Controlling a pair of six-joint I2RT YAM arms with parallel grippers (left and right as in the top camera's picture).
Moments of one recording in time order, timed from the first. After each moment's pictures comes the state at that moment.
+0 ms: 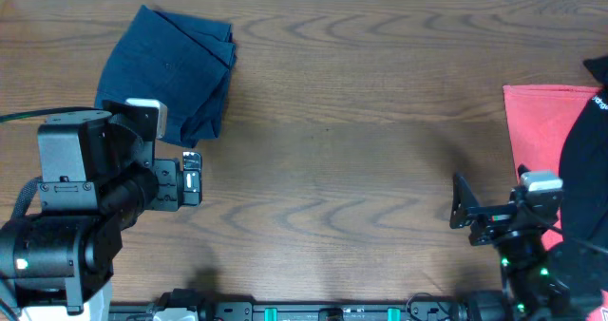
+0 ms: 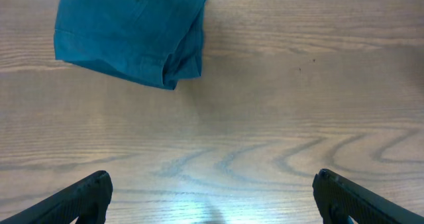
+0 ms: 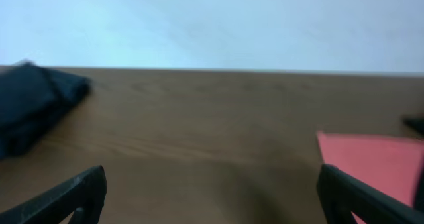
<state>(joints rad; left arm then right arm) -0.01 1.03 1.52 -1.41 0.09 0.04 0.07 0.25 0.61 -0.61 -0.05 0.08</state>
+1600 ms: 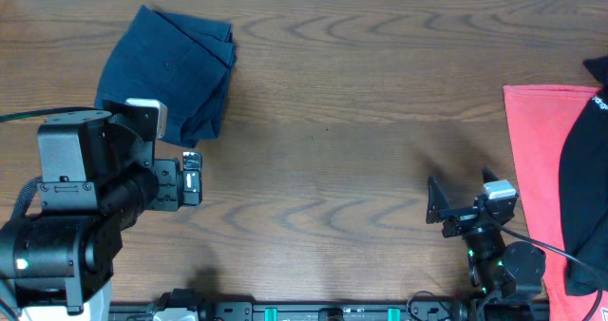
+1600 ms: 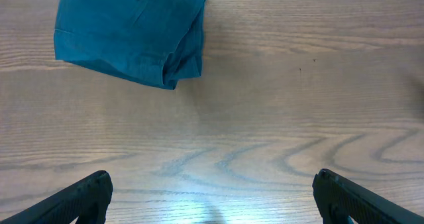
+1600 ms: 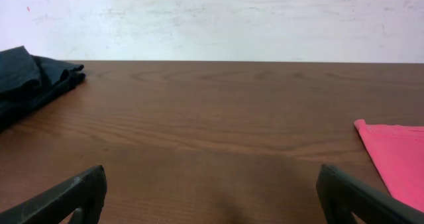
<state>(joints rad) -0.01 1.03 1.52 -1.41 0.09 0.04 -0.01 0.01 0.07 -0.19 -0.21 0.07</state>
